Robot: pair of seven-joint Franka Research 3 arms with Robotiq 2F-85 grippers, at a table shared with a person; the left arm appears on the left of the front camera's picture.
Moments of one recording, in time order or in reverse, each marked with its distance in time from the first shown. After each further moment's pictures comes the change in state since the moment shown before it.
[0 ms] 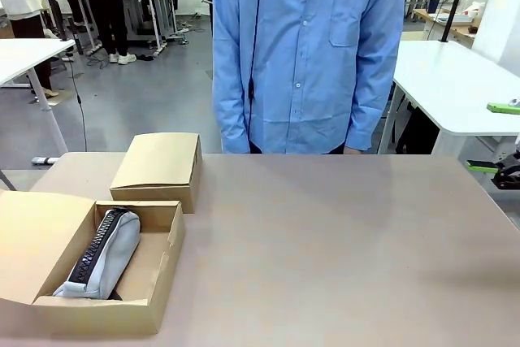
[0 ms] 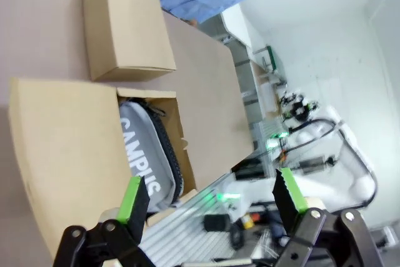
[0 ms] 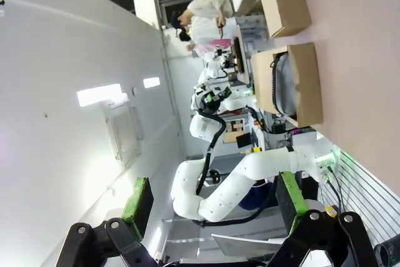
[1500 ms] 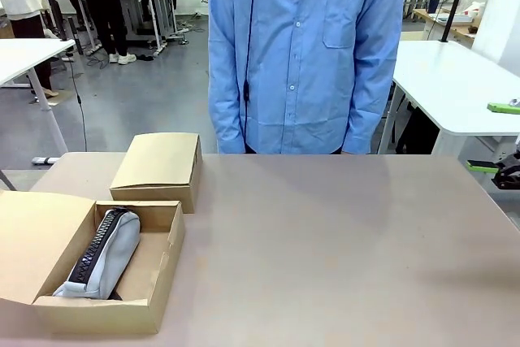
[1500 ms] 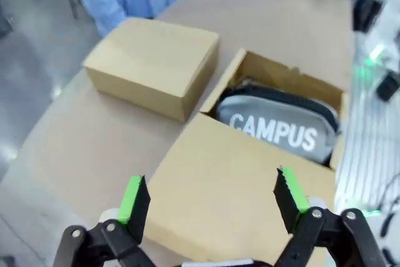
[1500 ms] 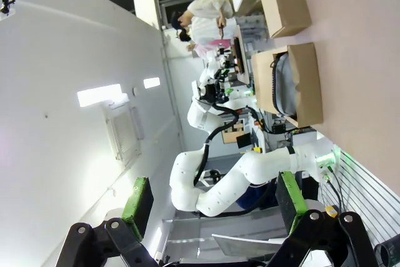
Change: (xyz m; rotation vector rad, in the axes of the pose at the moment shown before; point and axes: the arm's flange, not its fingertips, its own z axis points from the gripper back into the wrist) left arm 0.036 0.031 -0.031 0.111 0.204 -1.146; right arm 0.000 0.000 0.000 0.000 -0.001 -0.001
